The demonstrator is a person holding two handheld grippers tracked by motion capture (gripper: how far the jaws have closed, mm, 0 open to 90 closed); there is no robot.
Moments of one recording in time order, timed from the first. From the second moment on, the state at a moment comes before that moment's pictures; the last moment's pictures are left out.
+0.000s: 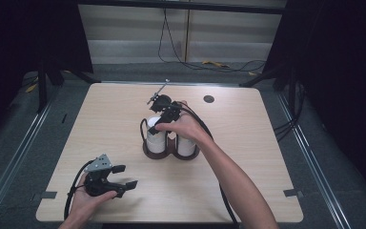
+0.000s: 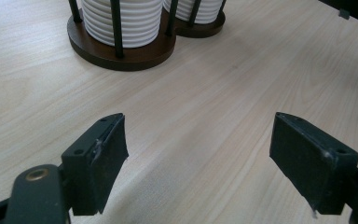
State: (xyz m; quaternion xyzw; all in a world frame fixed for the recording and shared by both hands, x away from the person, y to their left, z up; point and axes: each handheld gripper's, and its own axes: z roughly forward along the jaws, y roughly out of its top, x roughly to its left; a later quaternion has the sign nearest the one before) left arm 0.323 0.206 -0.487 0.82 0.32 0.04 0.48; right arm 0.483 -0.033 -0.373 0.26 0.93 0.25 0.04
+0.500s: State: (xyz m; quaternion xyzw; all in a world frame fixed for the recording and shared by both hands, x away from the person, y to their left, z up) left arm 0.323 0.205 -0.487 0.82 0.32 0.04 0.48; right arm 0.480 -0.035 -0.368 0.26 0.93 0.26 0.05
